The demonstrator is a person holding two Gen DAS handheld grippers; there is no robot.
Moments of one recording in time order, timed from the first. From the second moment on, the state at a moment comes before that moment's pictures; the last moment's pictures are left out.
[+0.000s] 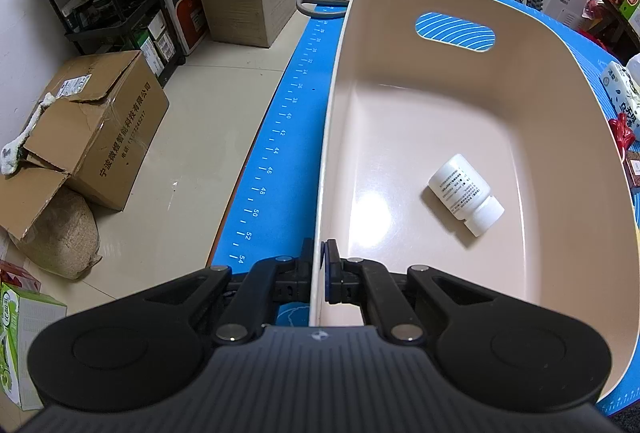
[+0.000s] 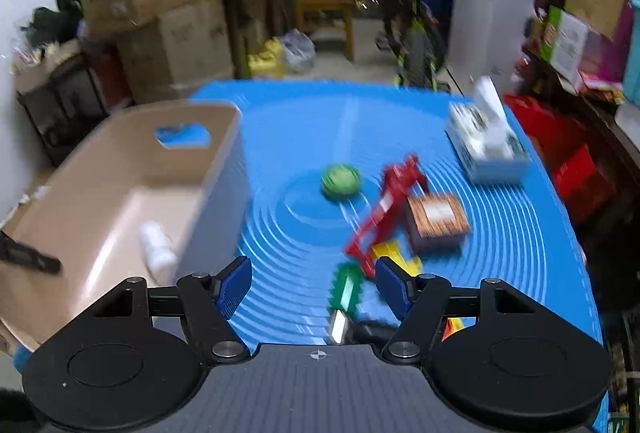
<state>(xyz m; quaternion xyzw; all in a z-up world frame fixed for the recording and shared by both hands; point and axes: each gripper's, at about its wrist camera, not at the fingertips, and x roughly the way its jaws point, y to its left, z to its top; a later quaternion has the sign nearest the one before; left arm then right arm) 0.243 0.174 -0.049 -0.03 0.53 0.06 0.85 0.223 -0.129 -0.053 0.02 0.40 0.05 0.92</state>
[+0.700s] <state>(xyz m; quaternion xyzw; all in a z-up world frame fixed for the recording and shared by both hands) 0.243 0.174 -0.050 -0.03 0.53 0.06 0.85 0.210 -0.128 -0.137 0.11 0.45 -0.09 0.88</state>
